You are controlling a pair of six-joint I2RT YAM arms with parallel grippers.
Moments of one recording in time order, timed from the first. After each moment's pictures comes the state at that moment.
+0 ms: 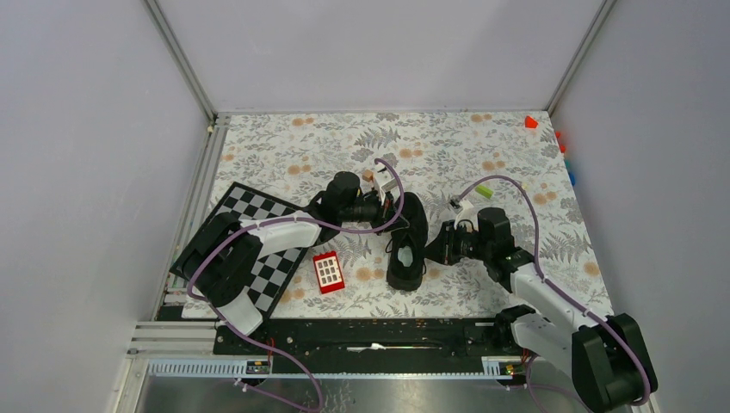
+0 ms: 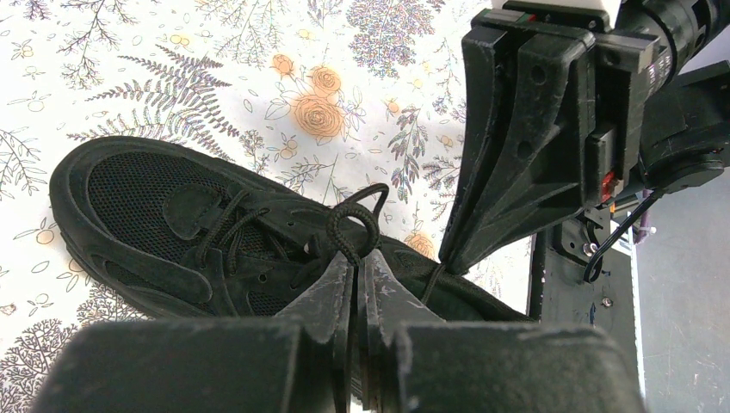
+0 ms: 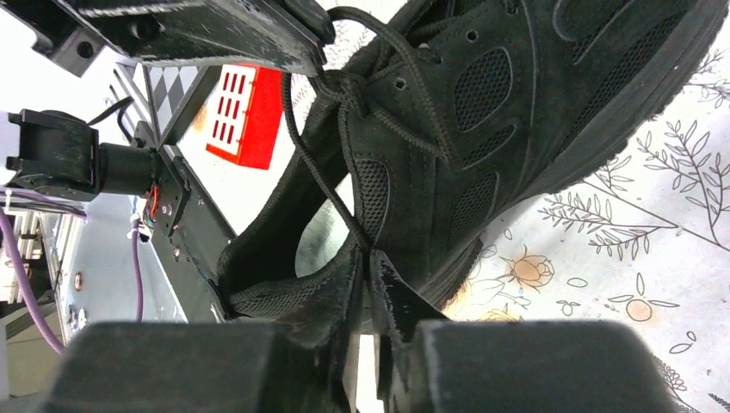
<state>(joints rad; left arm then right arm) -0.72 1.65 0.88 0.44 0.66 -0.20 0.34 0.99 0.35 0.04 -0.66 0.40</state>
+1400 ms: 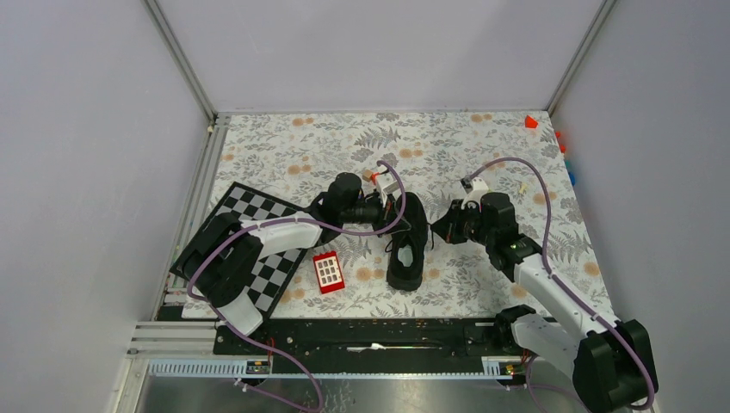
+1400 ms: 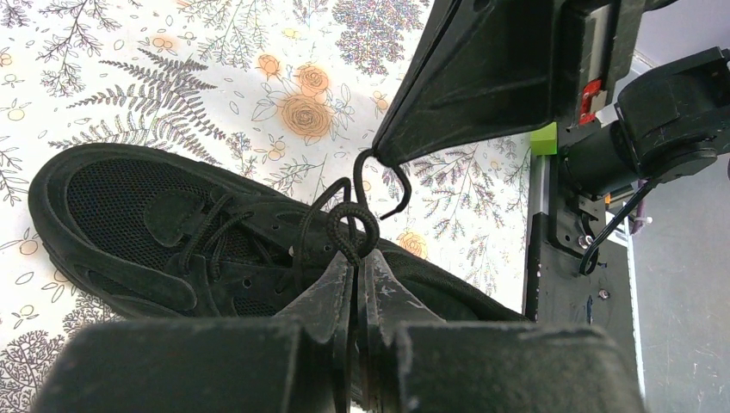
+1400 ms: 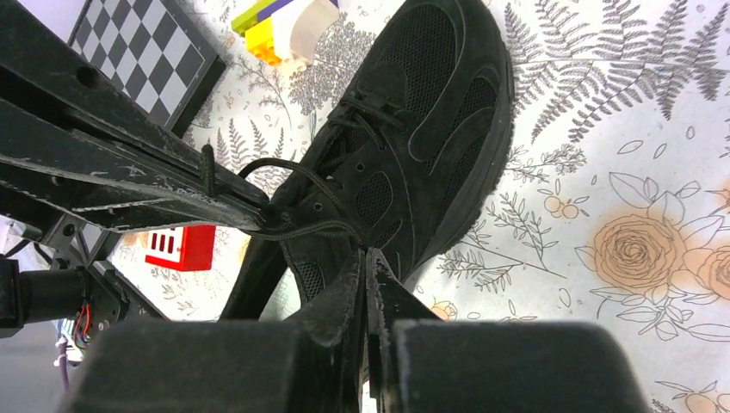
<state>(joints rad) -0.73 1.65 0.88 0.44 0.67 -0.18 0.34 0.99 0.51 -0.07 -0.37 0.40</state>
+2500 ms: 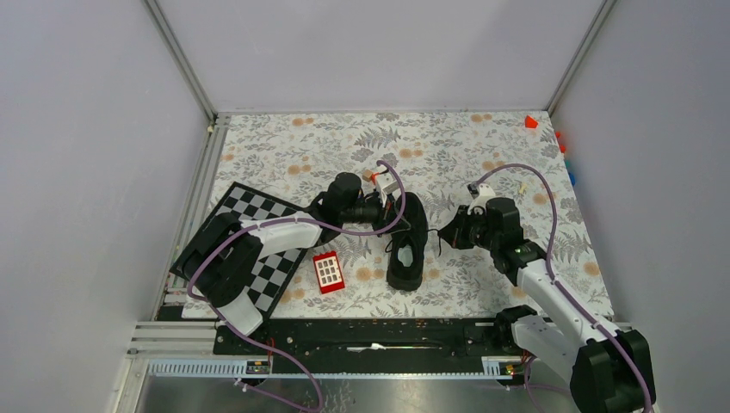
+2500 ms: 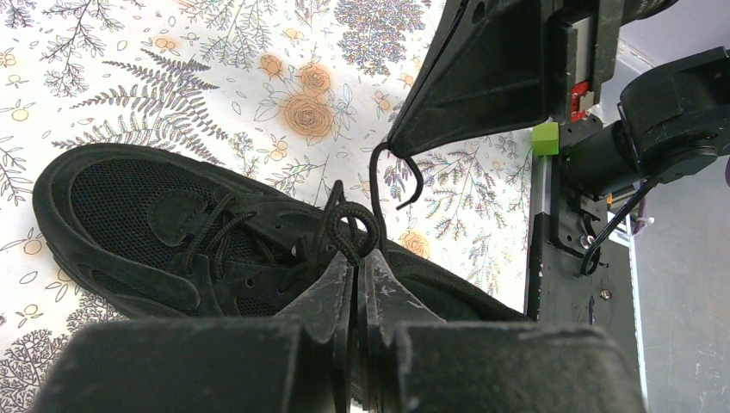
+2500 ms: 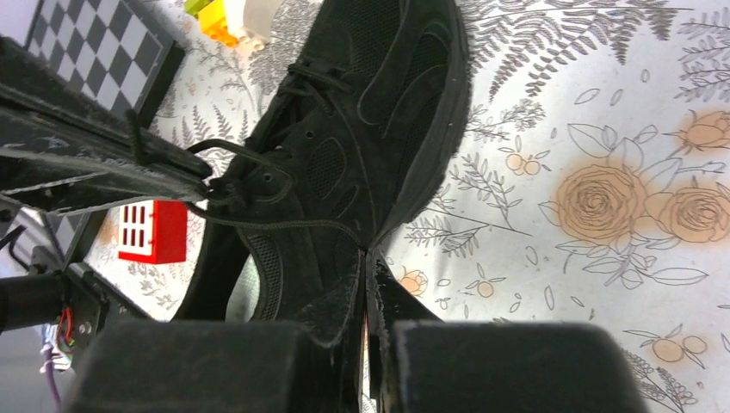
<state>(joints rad) -0.73 1.65 0.88 0.44 0.67 -0.18 0.28 0.93 0.47 -0.15 -0.34 0.39</state>
